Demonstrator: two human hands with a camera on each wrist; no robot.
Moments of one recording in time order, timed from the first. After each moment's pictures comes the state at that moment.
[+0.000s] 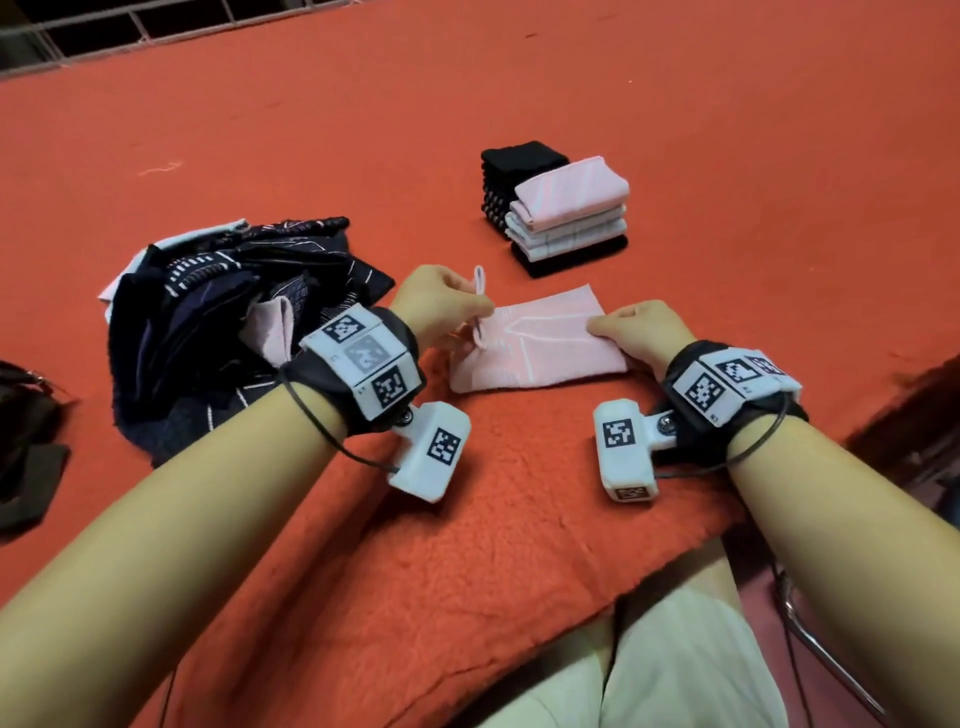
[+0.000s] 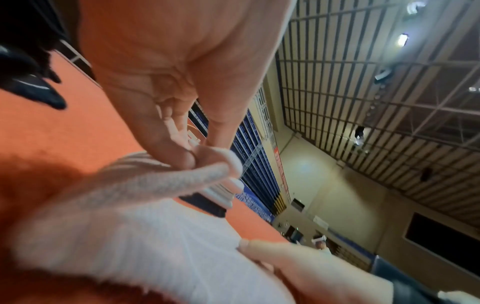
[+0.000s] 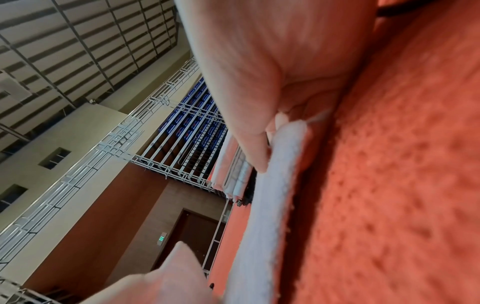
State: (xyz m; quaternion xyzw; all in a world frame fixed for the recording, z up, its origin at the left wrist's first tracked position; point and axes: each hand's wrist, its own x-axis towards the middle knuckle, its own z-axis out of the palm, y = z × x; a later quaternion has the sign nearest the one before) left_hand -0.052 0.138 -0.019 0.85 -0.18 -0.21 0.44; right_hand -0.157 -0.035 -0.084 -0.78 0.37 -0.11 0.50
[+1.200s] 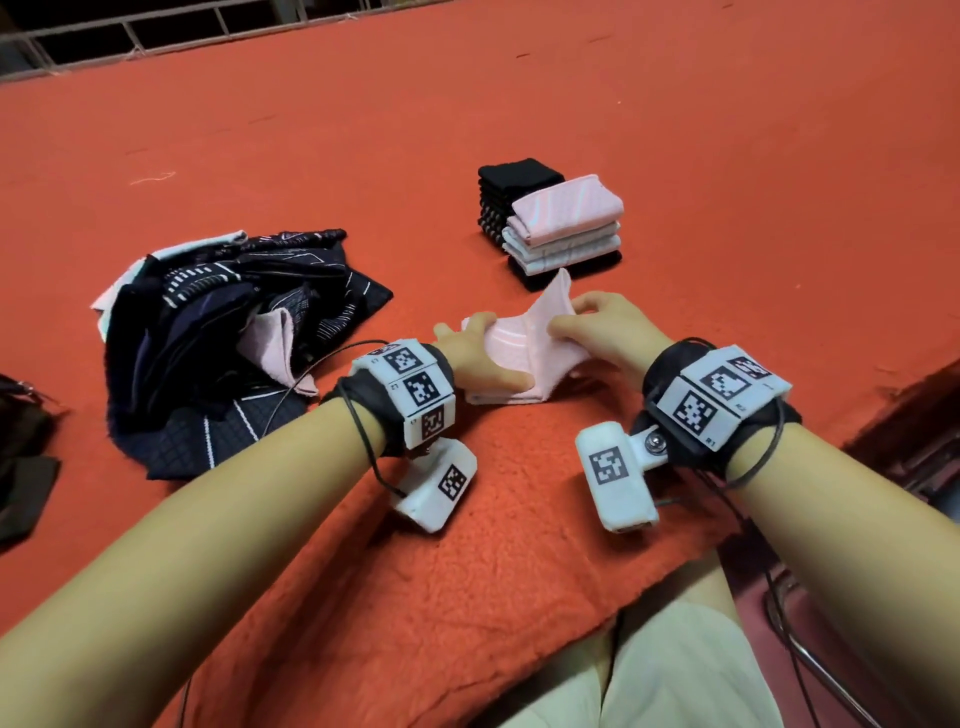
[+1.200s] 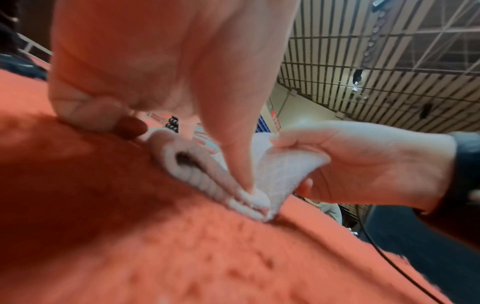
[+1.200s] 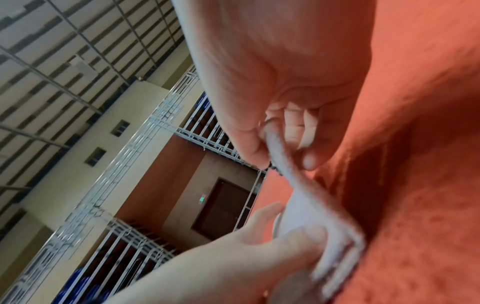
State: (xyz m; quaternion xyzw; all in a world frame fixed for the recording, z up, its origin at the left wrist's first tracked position) left_hand -0.054 0.129 -0.054 0.92 -0.28 -0.25 0.10; right_hand -0.157 0.008 -0.042 -0.74 0.31 -0.10 0.59
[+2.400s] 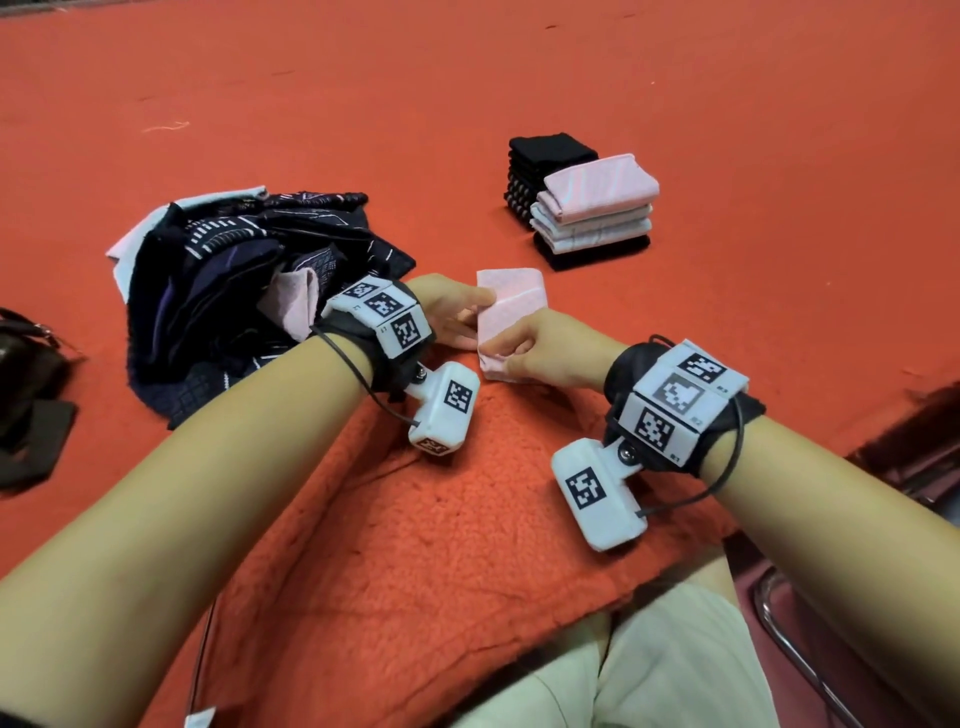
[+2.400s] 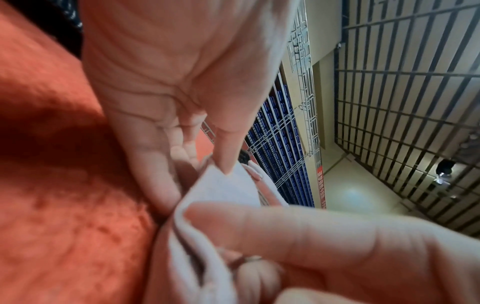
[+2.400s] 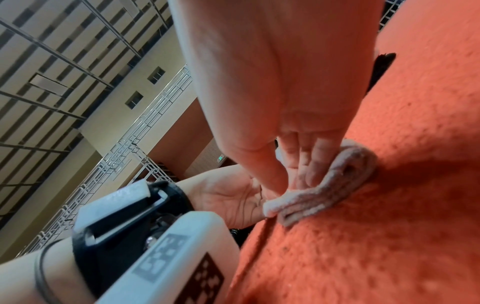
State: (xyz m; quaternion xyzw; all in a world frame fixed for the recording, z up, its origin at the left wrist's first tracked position) left_hand -0.017 0.150 -0.038 0.77 -0.11 -0.42 0.47; right_hand -0.140 0.060 -0.046 -0.92 0.11 0.05 0.38
